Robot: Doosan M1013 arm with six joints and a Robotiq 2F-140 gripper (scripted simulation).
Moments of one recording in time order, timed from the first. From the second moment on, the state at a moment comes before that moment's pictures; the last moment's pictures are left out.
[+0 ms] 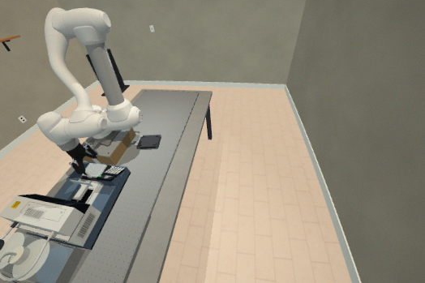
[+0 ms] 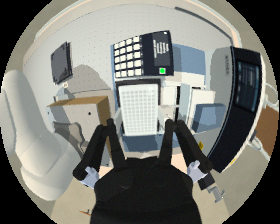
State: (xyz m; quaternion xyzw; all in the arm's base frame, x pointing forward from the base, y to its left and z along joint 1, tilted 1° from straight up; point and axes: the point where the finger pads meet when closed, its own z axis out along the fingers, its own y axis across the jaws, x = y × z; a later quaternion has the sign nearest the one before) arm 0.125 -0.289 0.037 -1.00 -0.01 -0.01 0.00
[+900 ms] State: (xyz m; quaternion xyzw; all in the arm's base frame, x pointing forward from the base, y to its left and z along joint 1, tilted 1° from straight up) arm 0.125 -0.289 0.035 -1.00 -0.01 -0.01 0.00
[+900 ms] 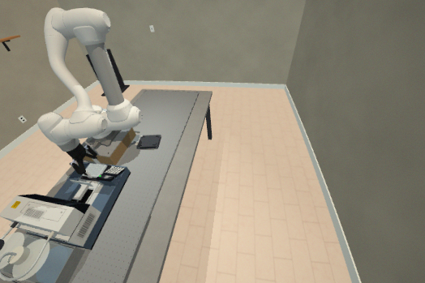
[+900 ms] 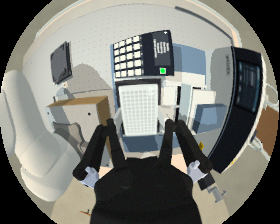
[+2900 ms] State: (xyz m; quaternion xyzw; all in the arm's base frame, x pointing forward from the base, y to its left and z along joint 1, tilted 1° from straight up) arm 0.125 -0.289 0.026 -1.00 -0.01 -0.01 0.00
